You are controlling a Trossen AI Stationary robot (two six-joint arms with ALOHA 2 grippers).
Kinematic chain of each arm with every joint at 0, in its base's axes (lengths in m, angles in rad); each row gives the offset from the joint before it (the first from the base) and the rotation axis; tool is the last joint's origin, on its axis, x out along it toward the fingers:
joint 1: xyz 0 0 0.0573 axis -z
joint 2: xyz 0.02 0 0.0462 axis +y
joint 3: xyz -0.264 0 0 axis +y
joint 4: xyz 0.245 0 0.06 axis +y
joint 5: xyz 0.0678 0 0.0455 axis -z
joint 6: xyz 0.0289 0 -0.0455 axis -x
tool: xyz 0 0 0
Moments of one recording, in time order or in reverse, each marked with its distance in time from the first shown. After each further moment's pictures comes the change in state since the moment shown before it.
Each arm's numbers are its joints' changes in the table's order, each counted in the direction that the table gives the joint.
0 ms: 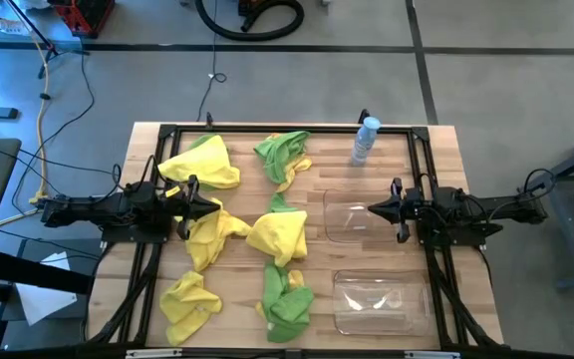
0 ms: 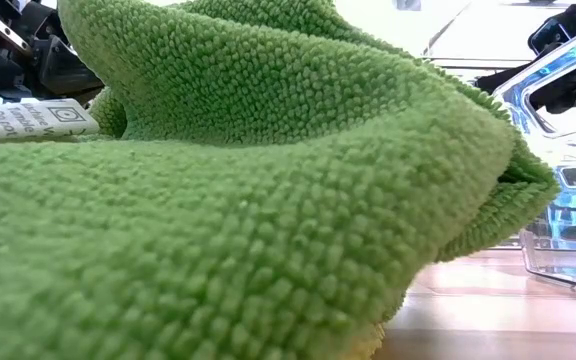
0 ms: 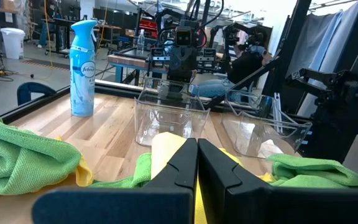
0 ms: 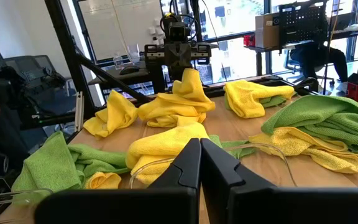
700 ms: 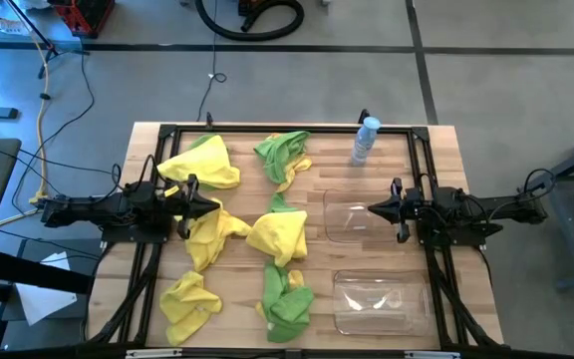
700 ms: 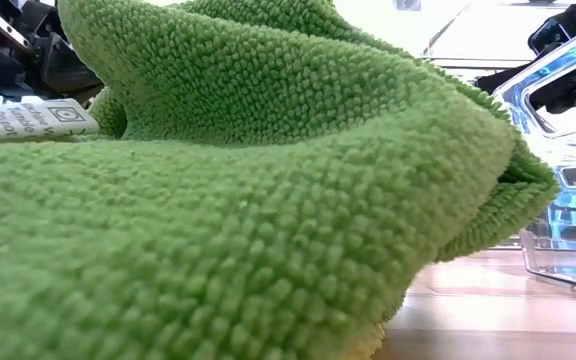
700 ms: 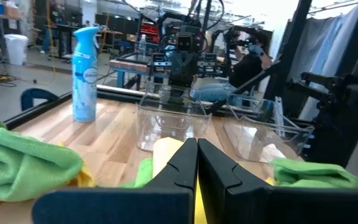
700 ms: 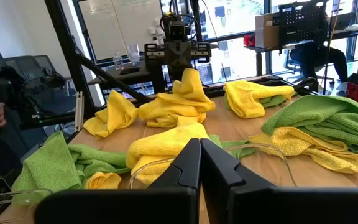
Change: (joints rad) left arm 0.000 0.000 0.000 -0.018 -0.016 -0.005; right arm 0.000 0.000 0.000 0.000 0.000 0.000
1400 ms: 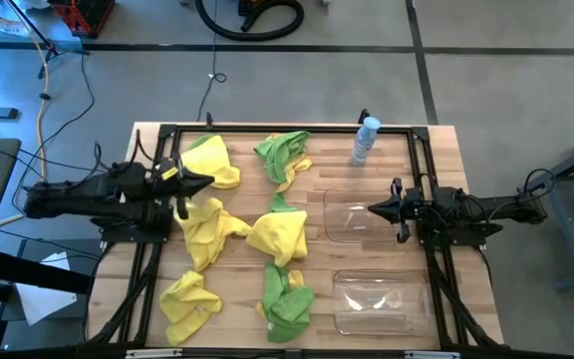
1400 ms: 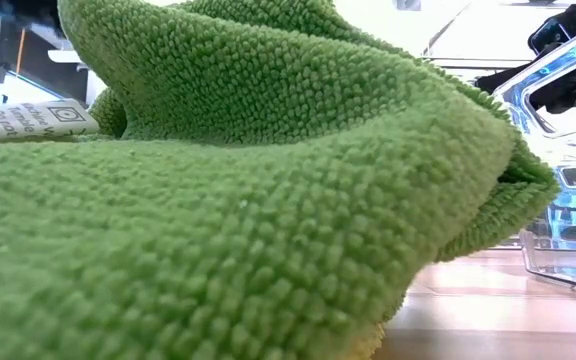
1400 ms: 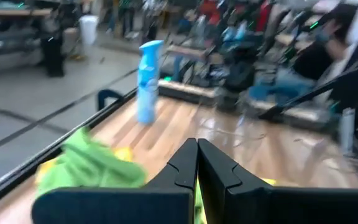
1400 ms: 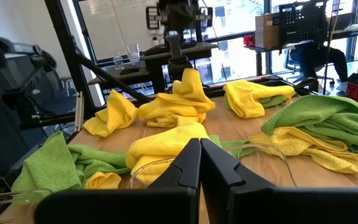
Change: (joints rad) left arm -0.001 0.364 -0.498 0.324 -0.260 -0.009; right arm 0.000 0.000 0.000 0.000 0.000 0.000
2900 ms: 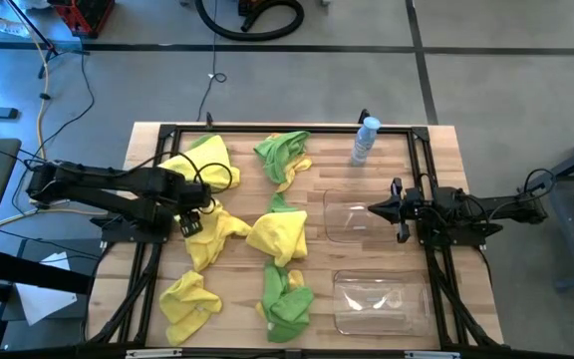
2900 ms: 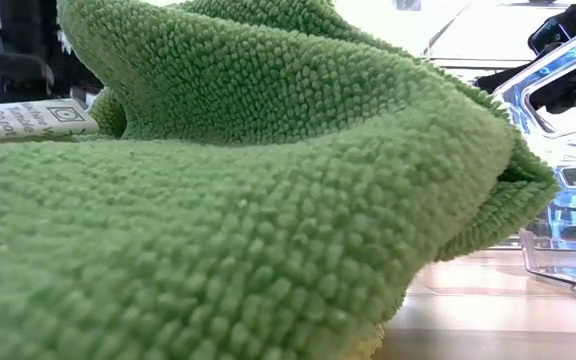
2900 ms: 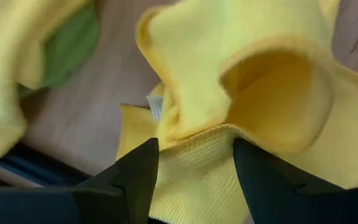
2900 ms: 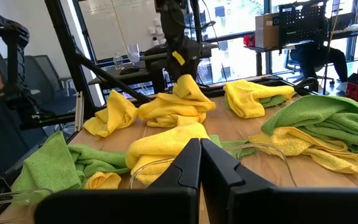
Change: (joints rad) left arm 0.000 0.629 -0.196 0.888 0.169 0.295; right arm 0.000 0.000 0.000 0.000 0.000 0.000
